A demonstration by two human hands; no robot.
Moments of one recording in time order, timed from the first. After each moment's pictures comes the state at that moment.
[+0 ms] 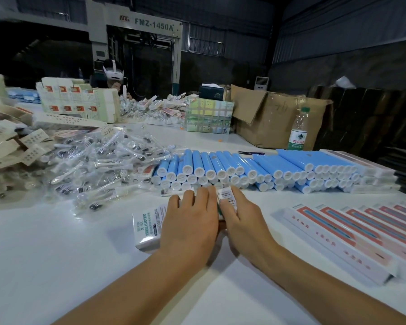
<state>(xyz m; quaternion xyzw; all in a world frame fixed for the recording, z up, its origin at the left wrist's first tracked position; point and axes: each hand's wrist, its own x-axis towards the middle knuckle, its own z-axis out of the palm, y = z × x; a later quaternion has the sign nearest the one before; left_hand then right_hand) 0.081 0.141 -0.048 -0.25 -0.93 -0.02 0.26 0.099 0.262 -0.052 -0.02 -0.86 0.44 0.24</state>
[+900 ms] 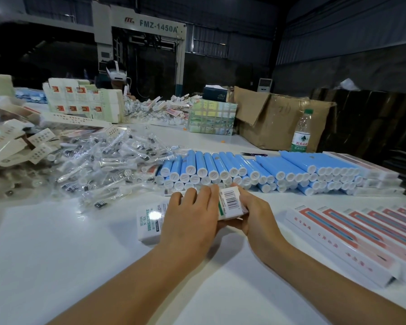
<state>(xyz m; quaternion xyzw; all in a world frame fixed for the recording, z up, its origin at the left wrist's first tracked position) 0.077 0.134 -0.049 -0.29 -0.91 -0.01 0.31 0.098 0.270 -0.043 -0.04 -0.65 0.75 0.14</state>
